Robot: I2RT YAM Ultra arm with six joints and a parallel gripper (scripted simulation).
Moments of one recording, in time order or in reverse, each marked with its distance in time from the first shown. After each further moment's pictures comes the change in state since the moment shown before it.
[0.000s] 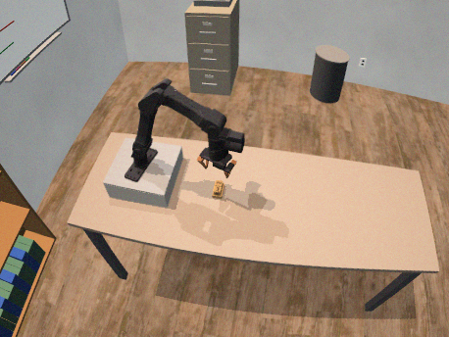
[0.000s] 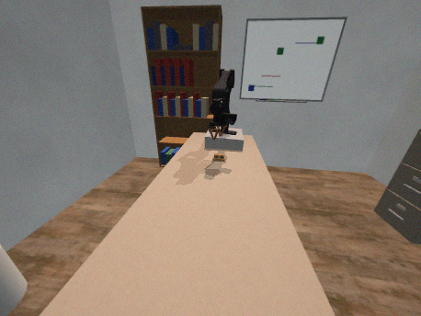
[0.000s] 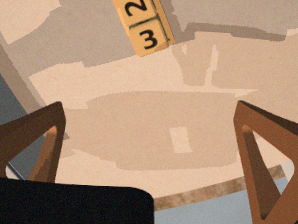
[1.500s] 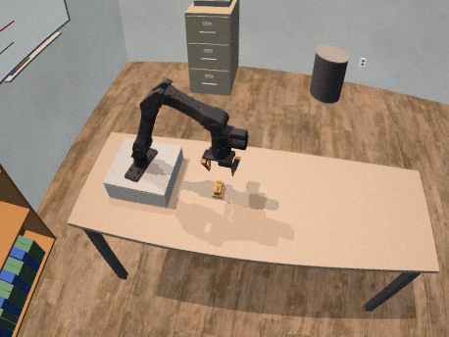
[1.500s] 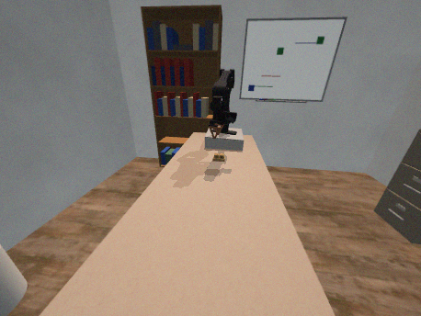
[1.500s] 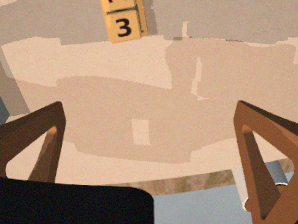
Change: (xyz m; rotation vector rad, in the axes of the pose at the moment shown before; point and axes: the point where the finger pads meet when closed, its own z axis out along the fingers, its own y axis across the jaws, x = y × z) arm 0.000 -0.019 -0.012 0.044 0.032 -0.220
